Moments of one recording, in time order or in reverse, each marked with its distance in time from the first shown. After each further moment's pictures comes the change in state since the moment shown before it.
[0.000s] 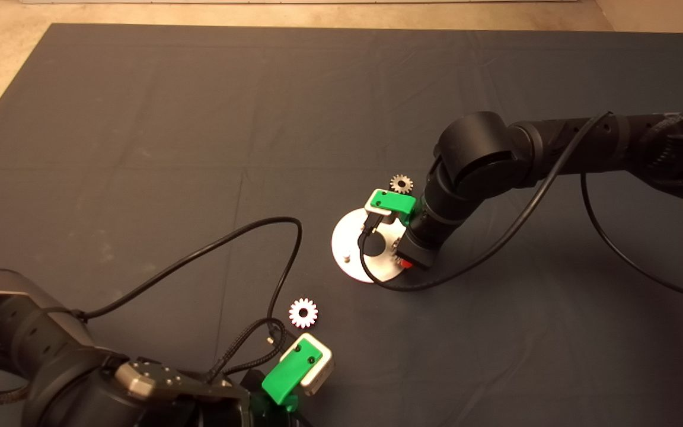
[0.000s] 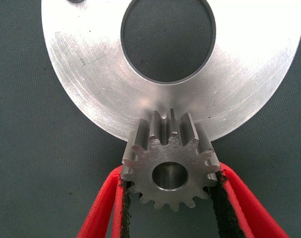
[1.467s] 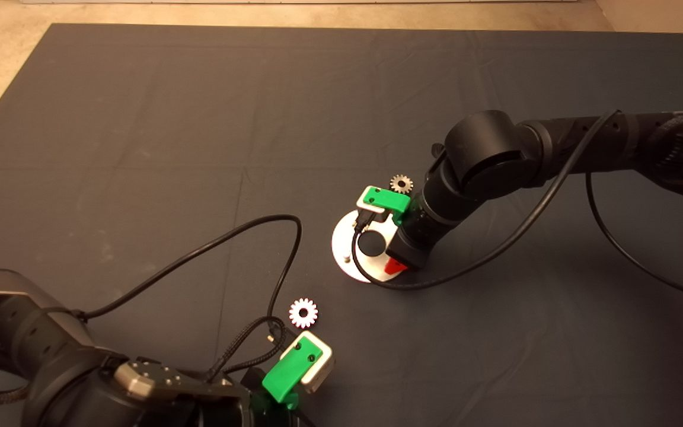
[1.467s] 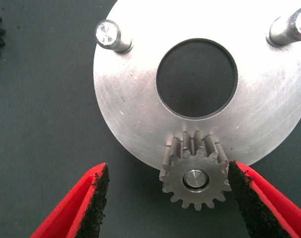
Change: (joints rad) left arm 0.000 0.000 0.000 0.011 0.000 -0.001; right arm 0.007 -0.032 0.022 0.000 0.163 0.005
